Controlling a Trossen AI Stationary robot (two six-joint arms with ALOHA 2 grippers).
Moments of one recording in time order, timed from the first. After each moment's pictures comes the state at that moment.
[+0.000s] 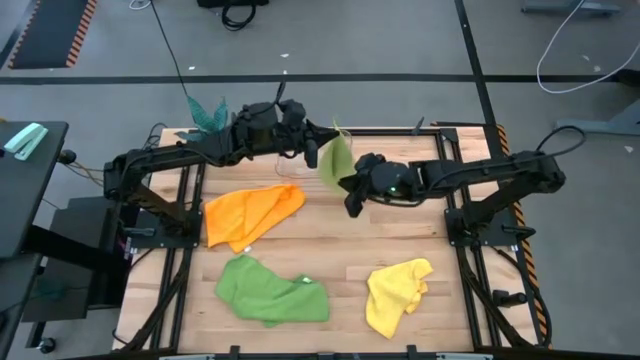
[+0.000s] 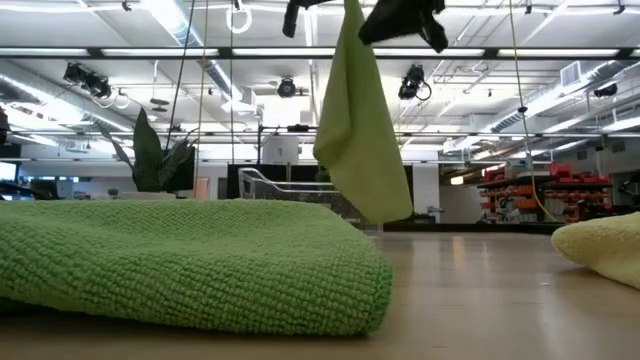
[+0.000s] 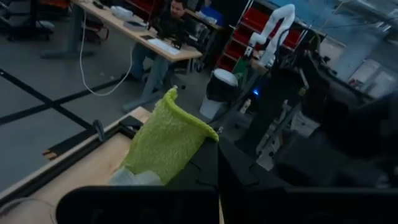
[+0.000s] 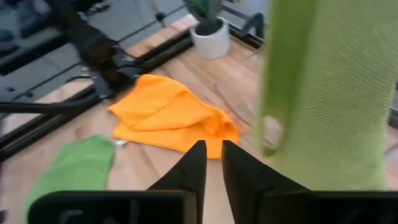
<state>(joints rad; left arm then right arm) 0.26 1.49 1.40 0.02 0.00 -0.44 0.06 1.36 1.21 -0.44 0.42 0.56</state>
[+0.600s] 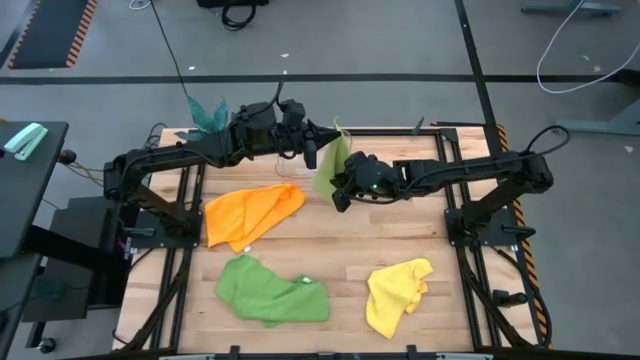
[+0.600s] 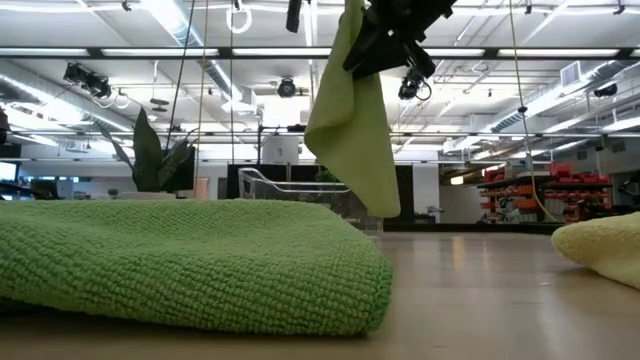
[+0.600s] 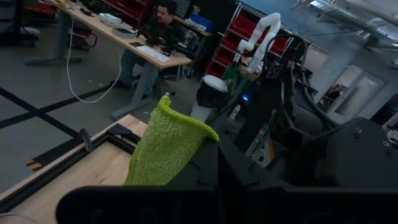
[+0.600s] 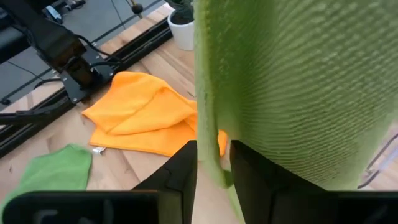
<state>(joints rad) 0.26 1.49 1.40 0.06 0.03 -0.44 0.01 1.45 1.21 -0.40 0.41 0.61</state>
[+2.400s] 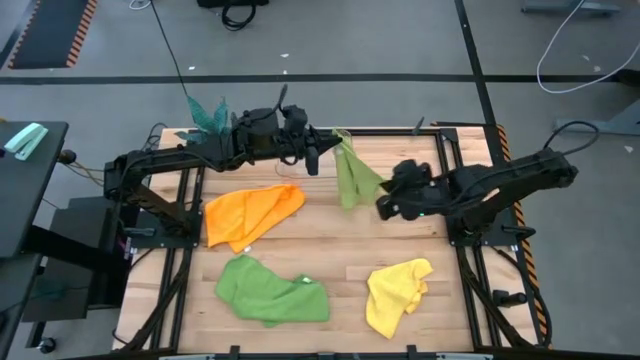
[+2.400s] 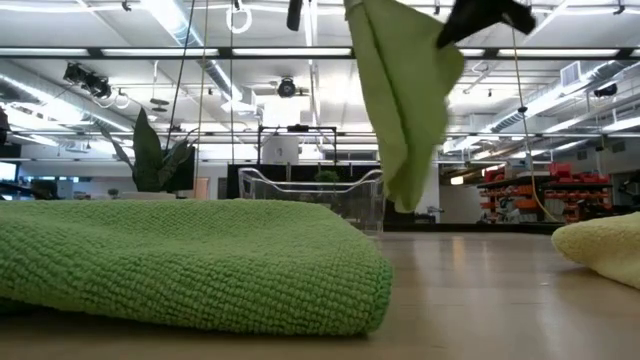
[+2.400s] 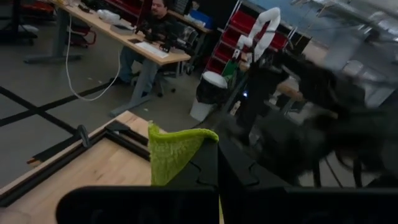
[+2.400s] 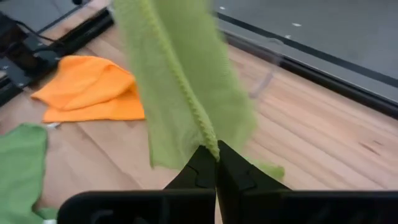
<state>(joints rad) 0.22 1.49 1.40 0.03 -0.01 -0.43 0.27 1.21 1.22 -1.02 0.73 1.00</state>
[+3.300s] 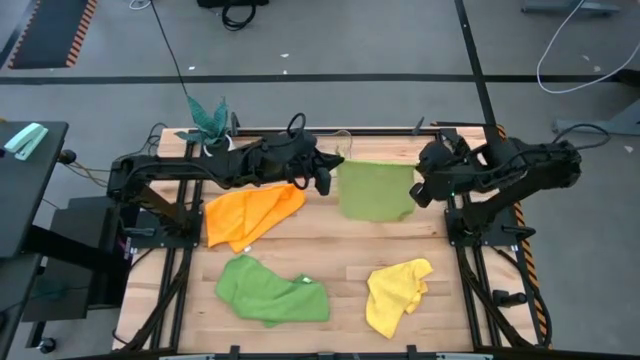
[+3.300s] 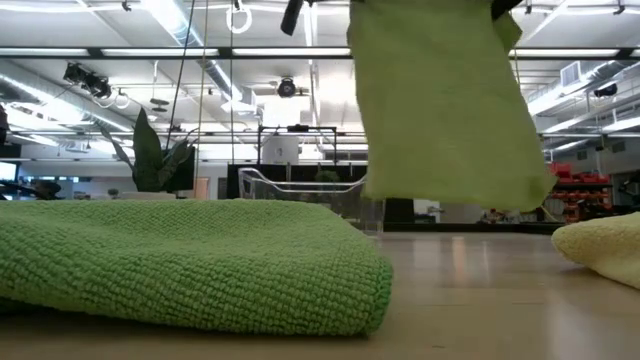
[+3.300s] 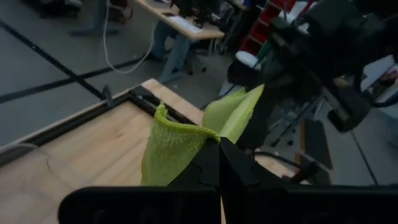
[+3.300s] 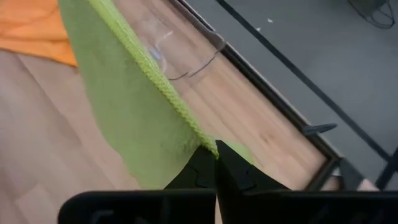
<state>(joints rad) 0.08 1.54 1.41 -0.08 -0.26 -0.51 0.24 1.18 1.55 -1.59 0.67 0.81</state>
